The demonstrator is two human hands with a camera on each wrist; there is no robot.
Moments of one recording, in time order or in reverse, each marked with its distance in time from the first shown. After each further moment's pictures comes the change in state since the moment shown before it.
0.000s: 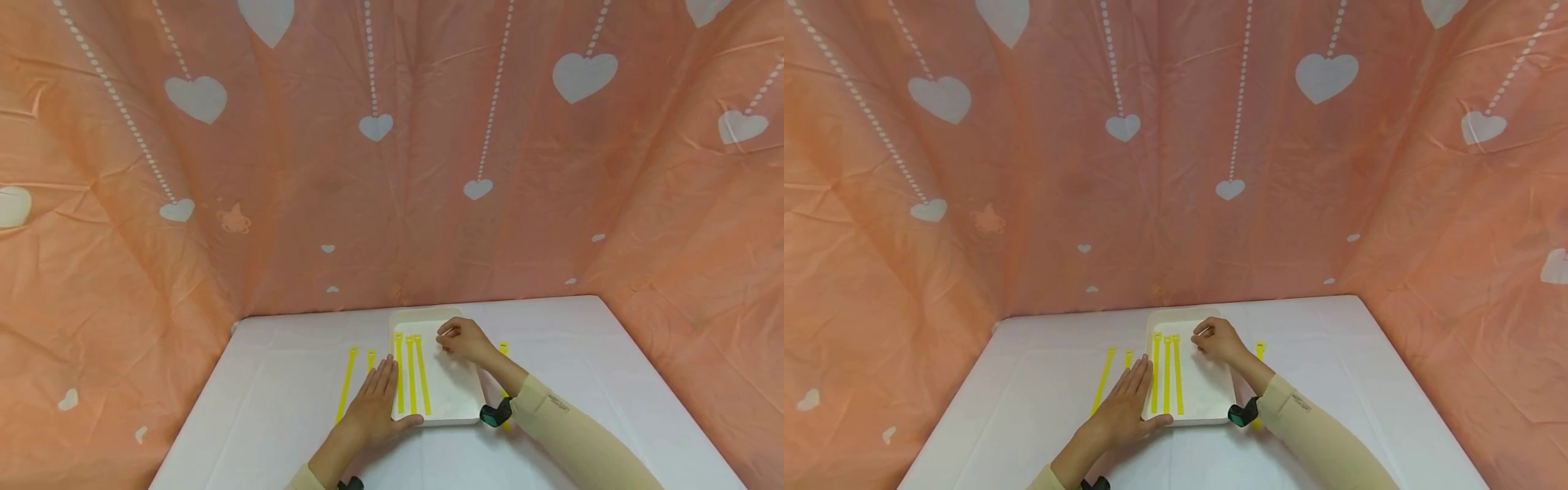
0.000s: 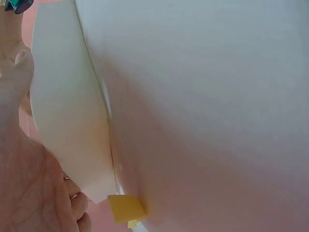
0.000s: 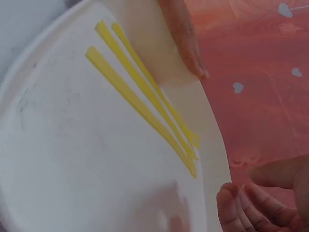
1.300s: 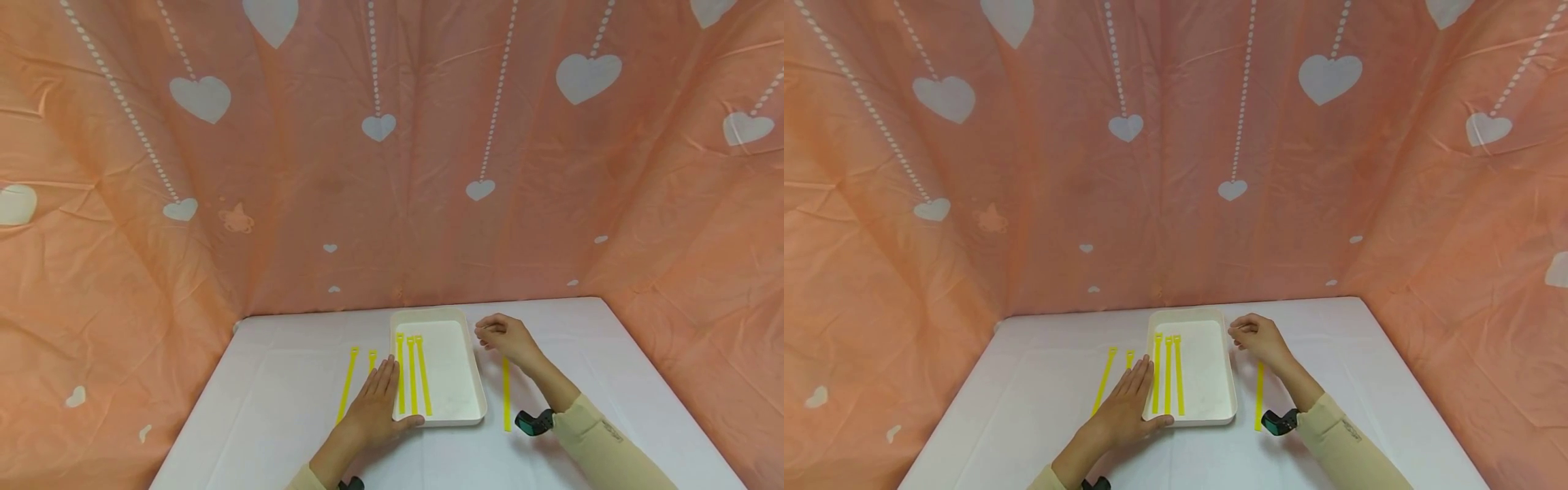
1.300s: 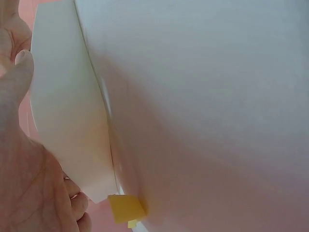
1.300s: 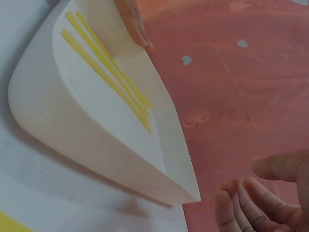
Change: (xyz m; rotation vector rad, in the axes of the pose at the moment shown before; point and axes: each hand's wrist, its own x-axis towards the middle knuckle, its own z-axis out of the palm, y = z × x) left_hand -0.003 0.000 -0.002 -0.027 0.000 0.007; right_hand -0.038 0.008 -0.063 0.051 0.094 -0.039
